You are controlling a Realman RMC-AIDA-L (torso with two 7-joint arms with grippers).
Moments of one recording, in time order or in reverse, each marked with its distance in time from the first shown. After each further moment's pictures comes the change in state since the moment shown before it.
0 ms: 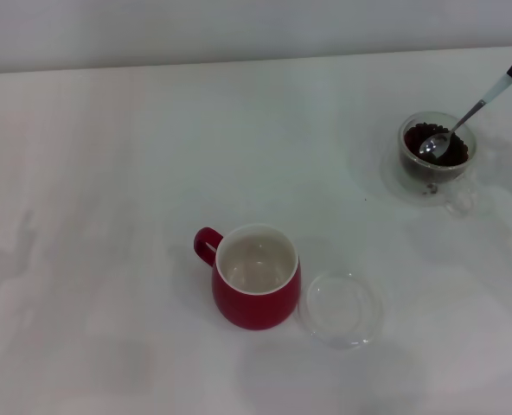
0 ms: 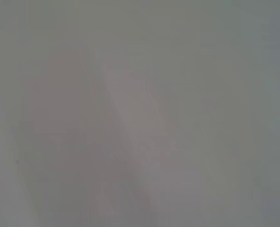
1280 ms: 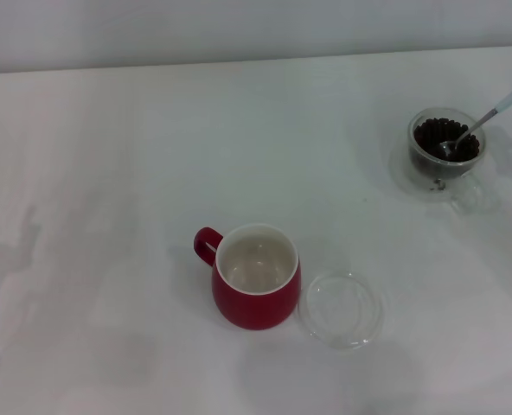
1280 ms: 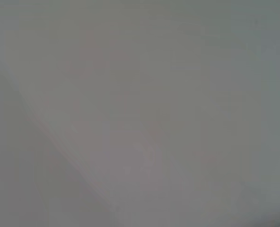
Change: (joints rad) left arm -0.020 0.002 0.000 -0.002 0.000 -0.020 0.000; right arm 0.000 0.001 0.008 -0.008 0.004 -0.140 0.263
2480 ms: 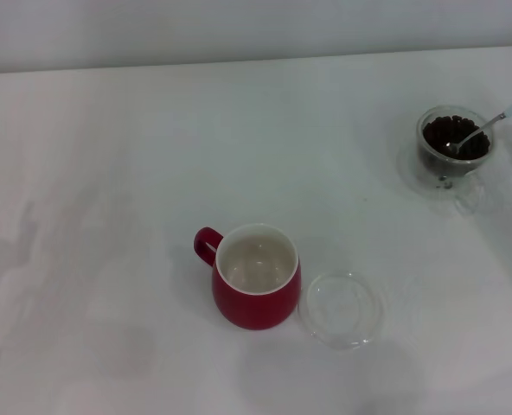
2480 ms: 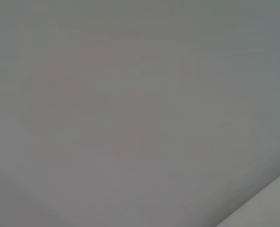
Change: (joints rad) left arm -0.014 0.002 -0.002 -0.002 -0.009 -0.032 0.000; right arm 0.008 -0.003 0.001 -0.001 0.001 -0.113 0.213
